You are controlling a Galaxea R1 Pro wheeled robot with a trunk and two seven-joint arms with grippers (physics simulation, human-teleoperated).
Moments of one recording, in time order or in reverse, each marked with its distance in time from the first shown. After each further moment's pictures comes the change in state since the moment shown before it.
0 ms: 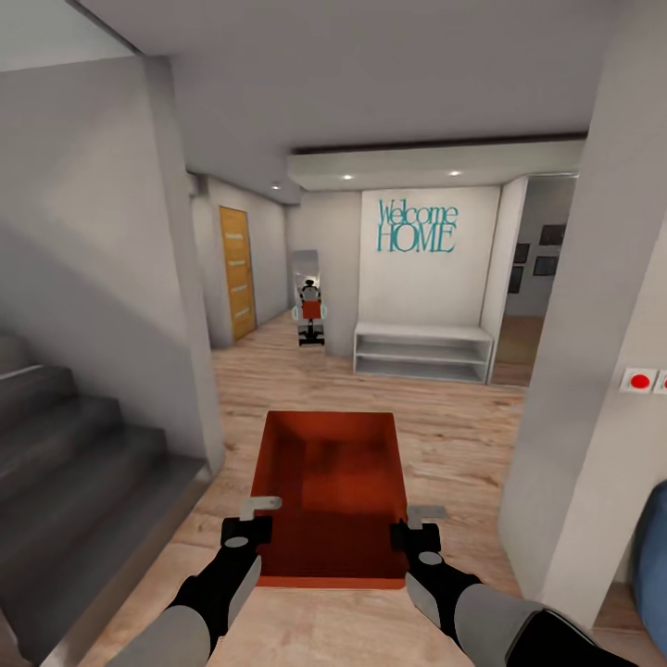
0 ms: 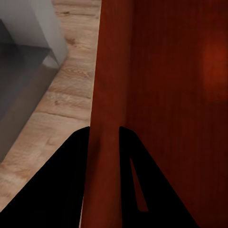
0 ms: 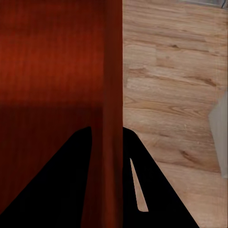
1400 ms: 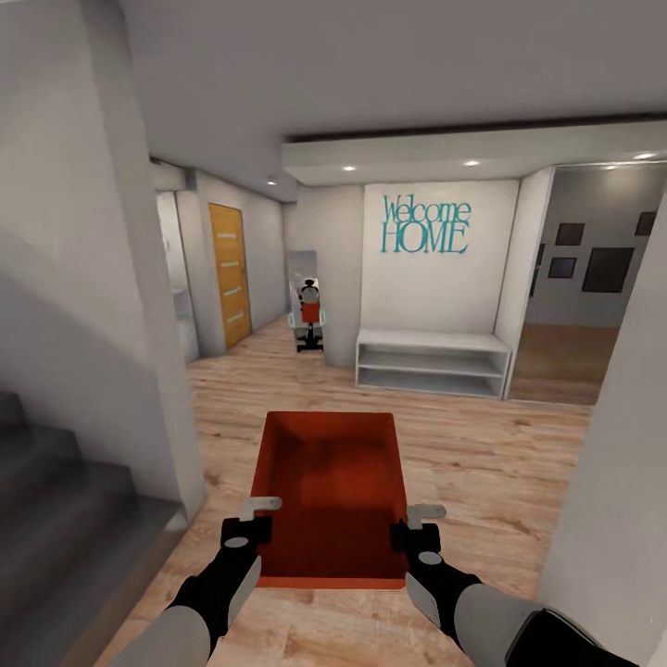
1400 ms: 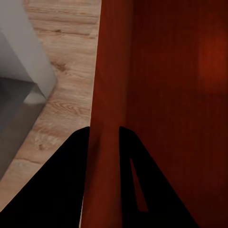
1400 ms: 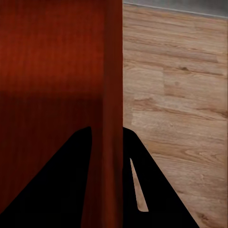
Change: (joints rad) left arm 0.000 0.000 0.001 0.002 0.001 0.000 0.000; right arm 0.000 0.000 0.001 -0.001 0.000 0.003 -0.001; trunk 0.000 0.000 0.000
